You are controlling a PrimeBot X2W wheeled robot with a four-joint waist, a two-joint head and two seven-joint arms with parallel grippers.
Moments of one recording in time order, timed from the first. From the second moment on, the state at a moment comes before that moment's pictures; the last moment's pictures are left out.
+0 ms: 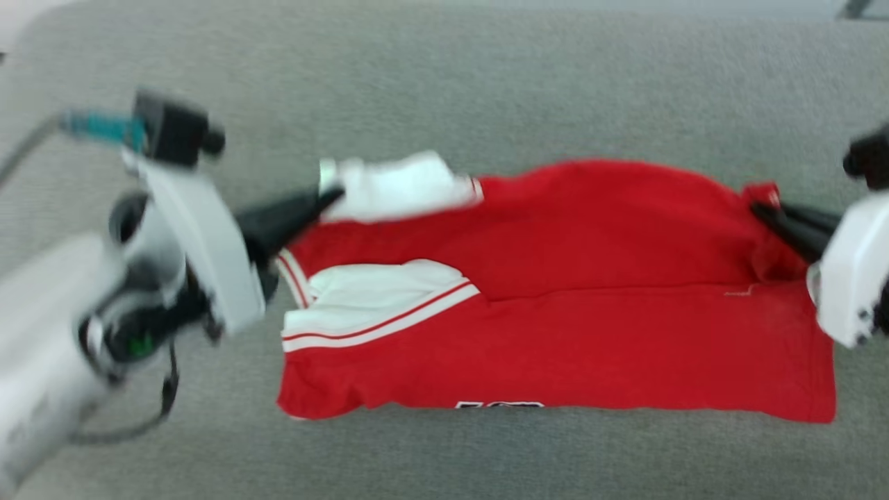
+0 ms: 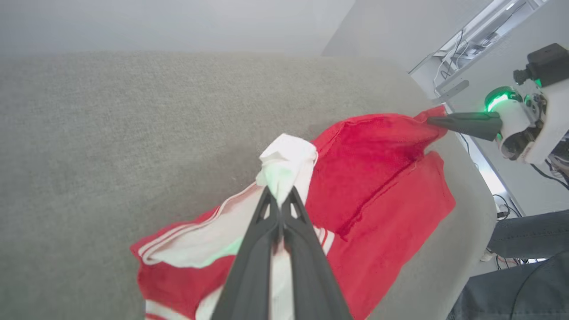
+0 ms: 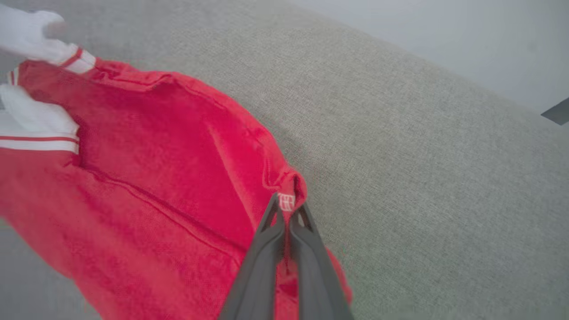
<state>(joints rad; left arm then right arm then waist) -1.06 0.87 -1.12 0.11 -1.52 -0.13 0.15 -0.63 -0.71 0.44 0.04 0.80 0.13 0.60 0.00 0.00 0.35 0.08</state>
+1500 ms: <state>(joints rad) -0.59 0.76 -1.08 0.19 -1.42 -0.12 -0.26 -0.13 -0.66 0.06 -0.01 0.85 0.13 0.63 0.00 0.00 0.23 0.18</state>
